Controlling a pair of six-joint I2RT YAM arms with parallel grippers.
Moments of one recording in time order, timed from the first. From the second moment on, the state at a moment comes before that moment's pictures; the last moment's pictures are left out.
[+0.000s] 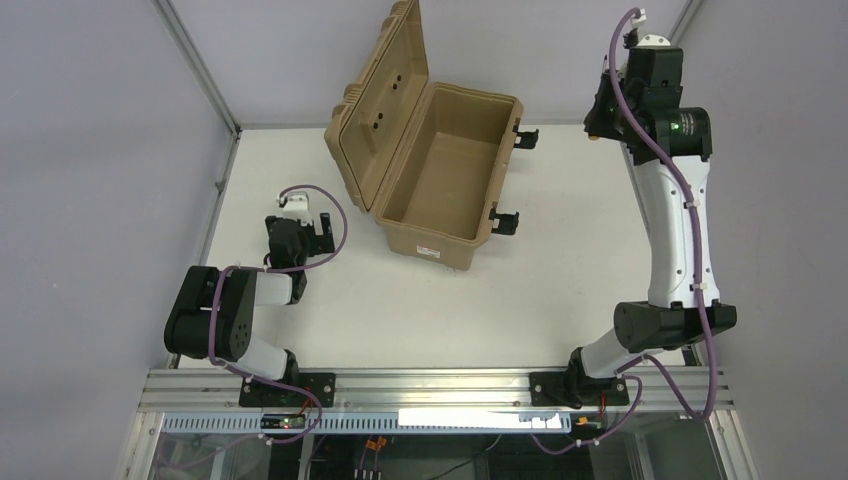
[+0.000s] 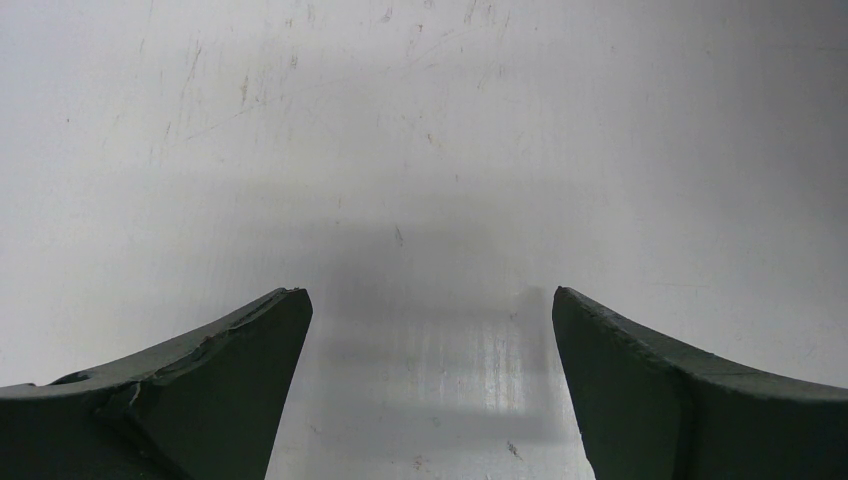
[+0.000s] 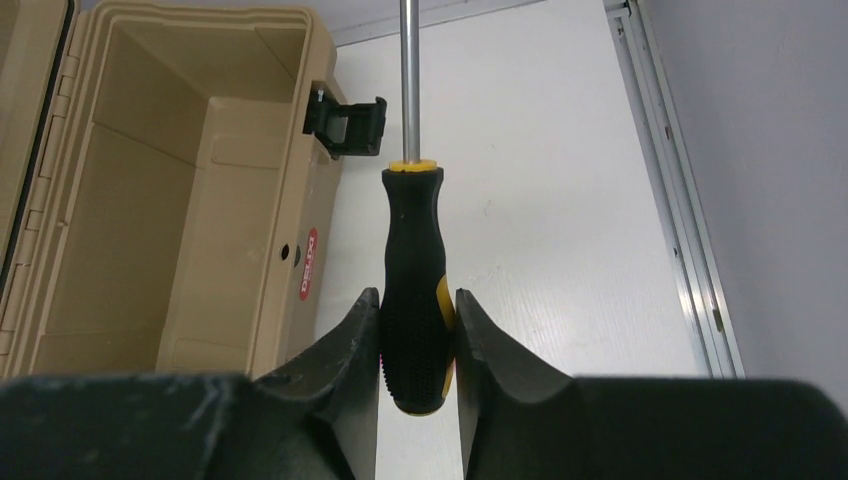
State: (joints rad) left arm -0.09 1.51 0.37 0.85 -0.11 -0.03; right arm 0.07 1.54 2.03 -1.05 0.14 0.18
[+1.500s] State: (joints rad) left arm -0.09 1.51 0.37 0.85 -0.11 -0.03; right arm 0.69 1.99 2.28 -0.92 0.48 0.46
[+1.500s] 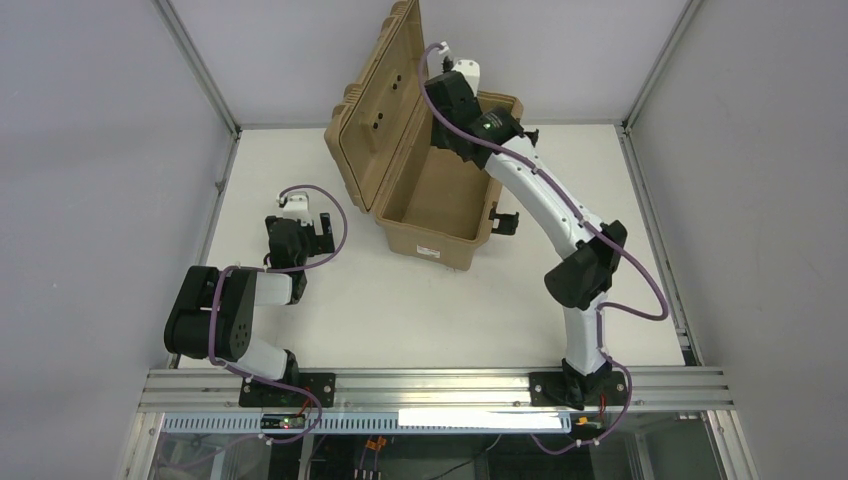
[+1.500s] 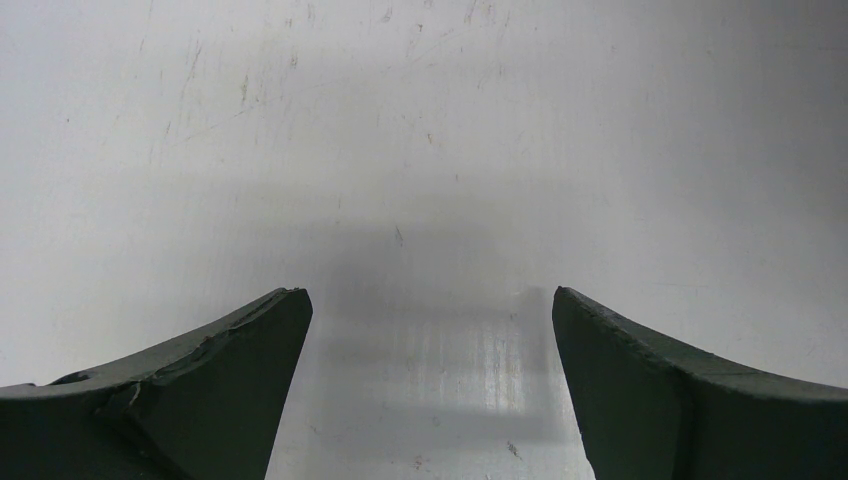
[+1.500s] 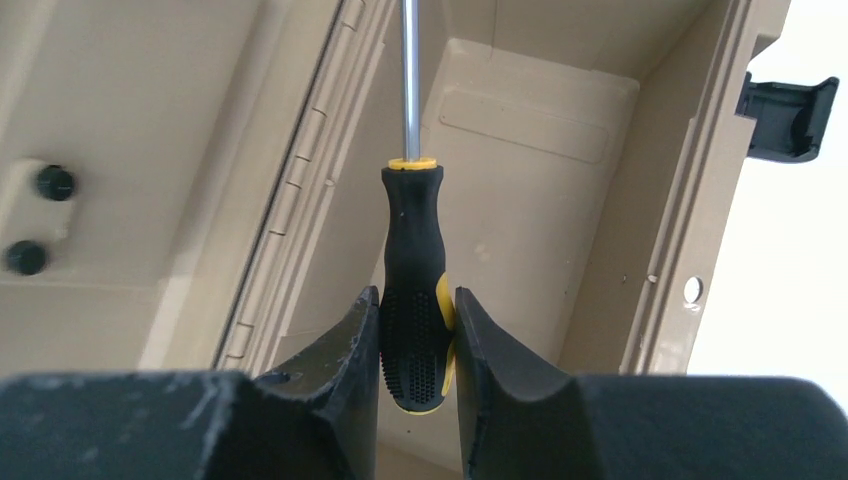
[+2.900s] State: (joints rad) left arm -0.09 1.51 0.37 0.85 -0.11 -0.03; right arm 0.63 2.25 1.81 -0.58 0.40 0.65
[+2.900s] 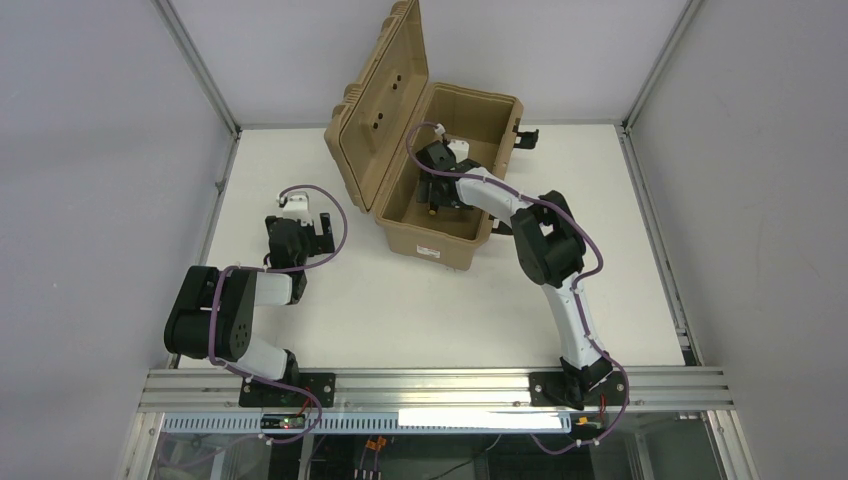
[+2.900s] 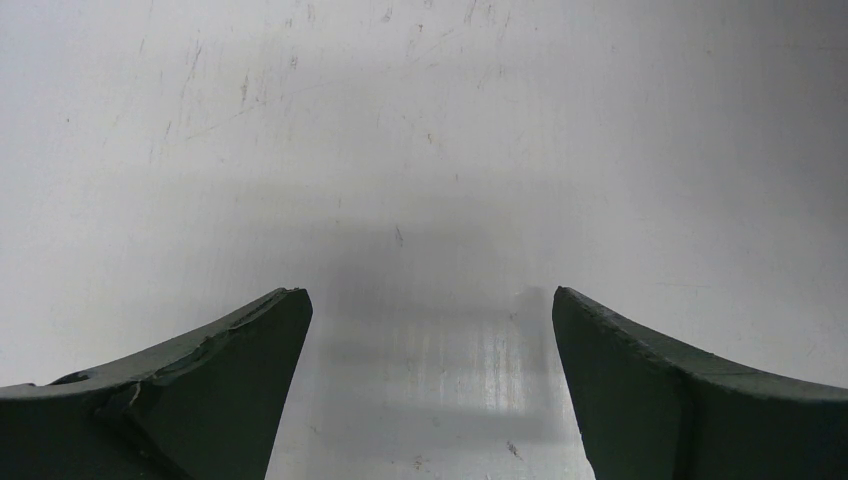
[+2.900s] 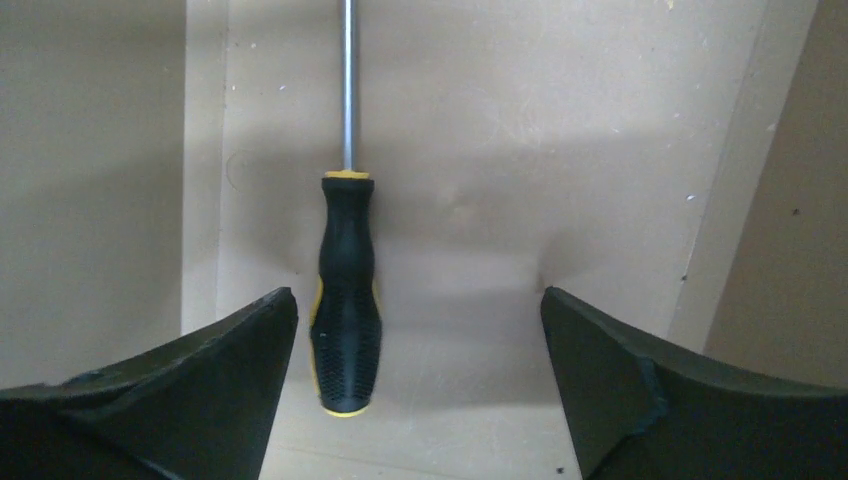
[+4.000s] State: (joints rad) left arm -0.09 1.51 0.37 0.85 -0.11 -0.03; right arm 0.63 2.09 2.22 -0.84 0.46 0.45
